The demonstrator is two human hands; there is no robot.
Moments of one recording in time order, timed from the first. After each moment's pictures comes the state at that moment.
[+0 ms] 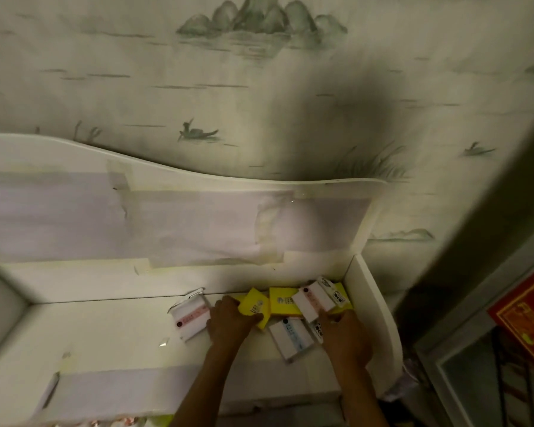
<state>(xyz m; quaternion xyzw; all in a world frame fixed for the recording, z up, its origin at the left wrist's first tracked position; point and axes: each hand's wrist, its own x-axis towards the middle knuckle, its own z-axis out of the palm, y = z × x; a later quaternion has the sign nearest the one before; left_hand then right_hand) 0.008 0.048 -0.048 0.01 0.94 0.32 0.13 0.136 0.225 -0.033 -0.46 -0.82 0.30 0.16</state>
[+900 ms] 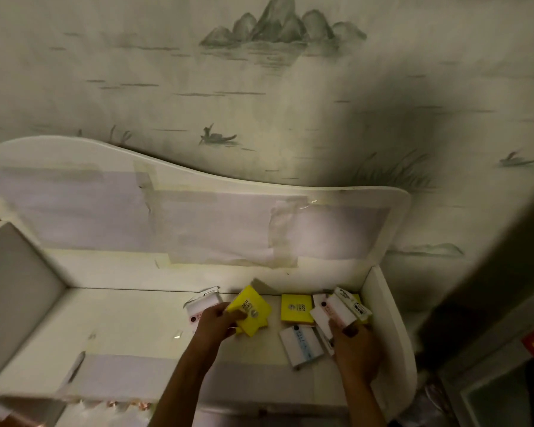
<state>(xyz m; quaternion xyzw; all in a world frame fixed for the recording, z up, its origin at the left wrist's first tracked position) 0.022 -0.002 -0.027 -0.06 0.68 0.70 0.22 0.128 0.235 -0.054 -0.47 -0.74 0.44 0.21</state>
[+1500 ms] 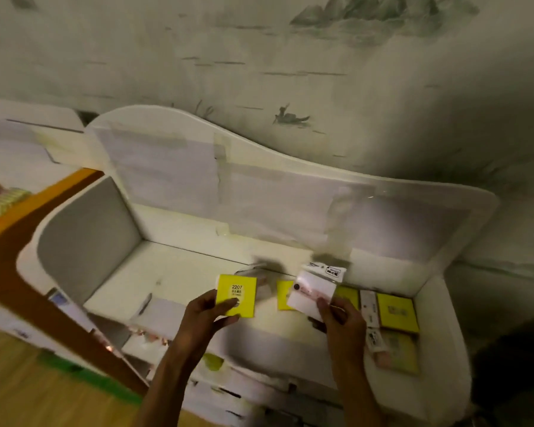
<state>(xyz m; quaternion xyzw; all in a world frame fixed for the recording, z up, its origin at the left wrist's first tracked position) 0.077 -0.100 -0.010 -0.12 0.62 0.77 0.10 0.108 0.153 -0.035 -0.22 -0.63 0.72 0.17</state>
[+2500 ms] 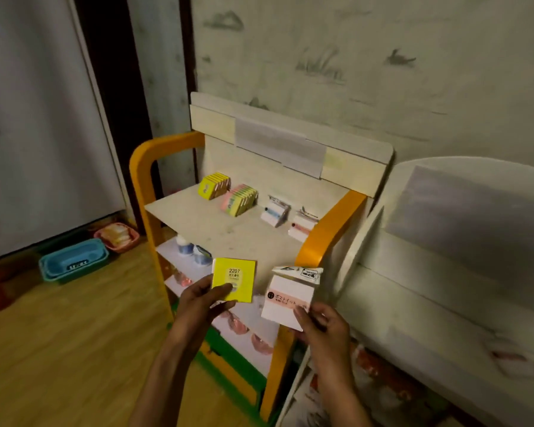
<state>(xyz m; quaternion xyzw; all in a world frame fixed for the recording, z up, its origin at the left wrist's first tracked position) 0.170 -0.663 0.041 -0.17 0.56 0.80 -0.10 0.150 -0.441 0.032 -0.05 -0.69 0.72 -0.03</state>
